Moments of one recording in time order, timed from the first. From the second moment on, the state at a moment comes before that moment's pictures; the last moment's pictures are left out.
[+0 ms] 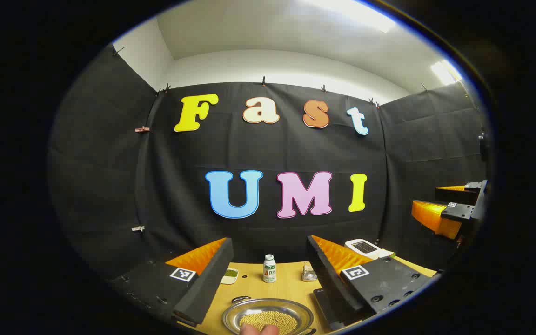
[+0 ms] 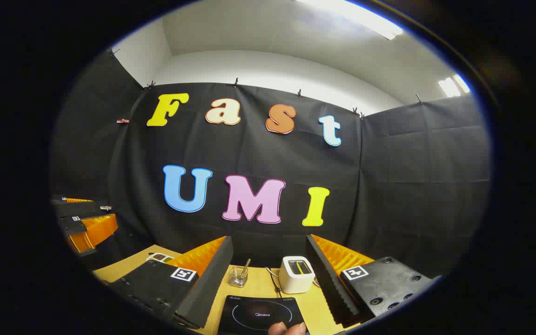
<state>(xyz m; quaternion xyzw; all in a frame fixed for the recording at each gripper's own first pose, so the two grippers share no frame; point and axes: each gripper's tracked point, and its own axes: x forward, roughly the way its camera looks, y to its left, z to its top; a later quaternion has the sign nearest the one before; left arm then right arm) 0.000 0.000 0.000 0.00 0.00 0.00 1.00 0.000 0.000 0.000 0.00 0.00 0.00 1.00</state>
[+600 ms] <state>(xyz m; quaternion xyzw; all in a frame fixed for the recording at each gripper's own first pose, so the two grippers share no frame) -0.007 0.005 -0.004 0.00 0.01 0.01 1.00 -0.004 -0.004 -0.005 0.01 0.00 -0.01 1.00</state>
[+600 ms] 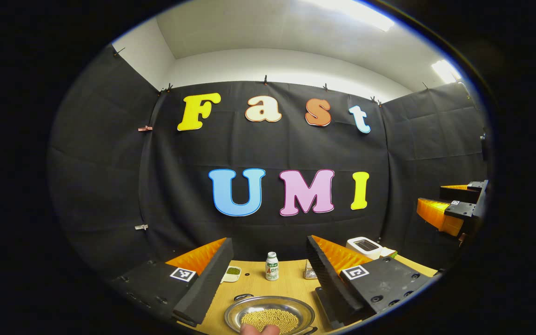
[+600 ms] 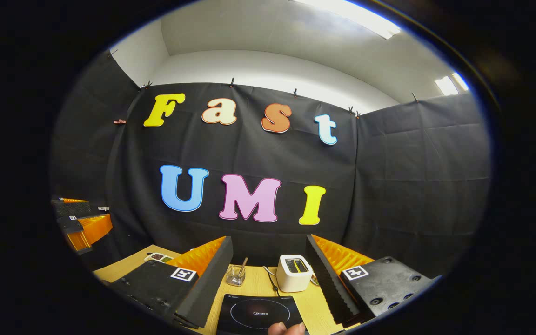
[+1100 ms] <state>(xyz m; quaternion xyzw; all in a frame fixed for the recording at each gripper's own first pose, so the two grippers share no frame) -0.008 0.005 -0.003 0.01 0.00 0.01 1.00 -0.007 -0.010 -0.005 0.00 0.00 -0.02 1.00</state>
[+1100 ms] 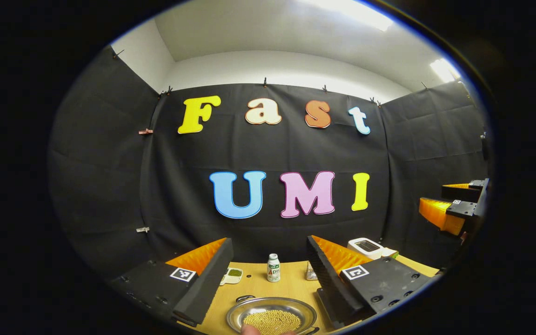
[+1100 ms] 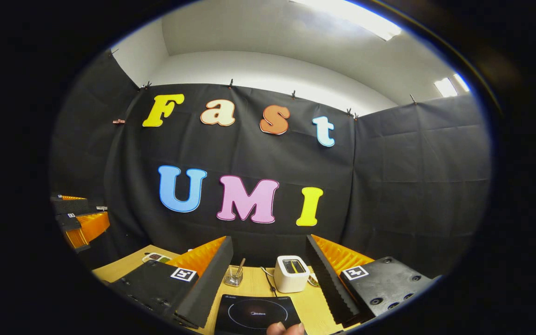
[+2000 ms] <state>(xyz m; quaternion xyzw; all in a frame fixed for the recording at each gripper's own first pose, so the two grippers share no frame) -0.051 -0.033 -0.189 -0.05 0.33 -0.17 0.93 -0.016 -0.010 -0.035 0.00 0.03 -0.02 1.00</state>
